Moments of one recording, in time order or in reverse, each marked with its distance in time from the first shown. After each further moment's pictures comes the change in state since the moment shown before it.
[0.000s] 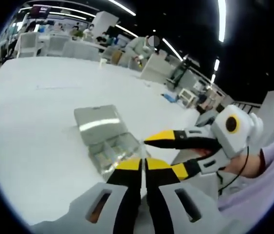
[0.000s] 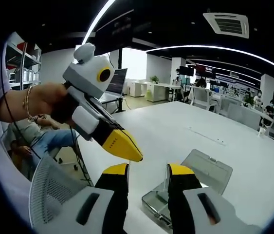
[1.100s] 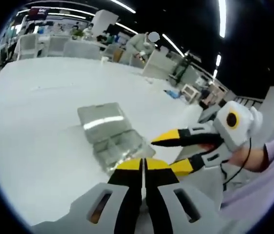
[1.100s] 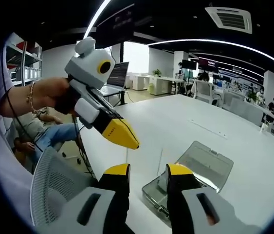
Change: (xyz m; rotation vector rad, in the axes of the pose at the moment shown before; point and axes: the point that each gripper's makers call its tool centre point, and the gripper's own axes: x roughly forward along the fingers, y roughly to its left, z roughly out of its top) left arm 0.000 0.008 -0.004 0.066 0.035 0.032; right arm -0.010 -0.003 -0.016 -0.001 0.067 0.040
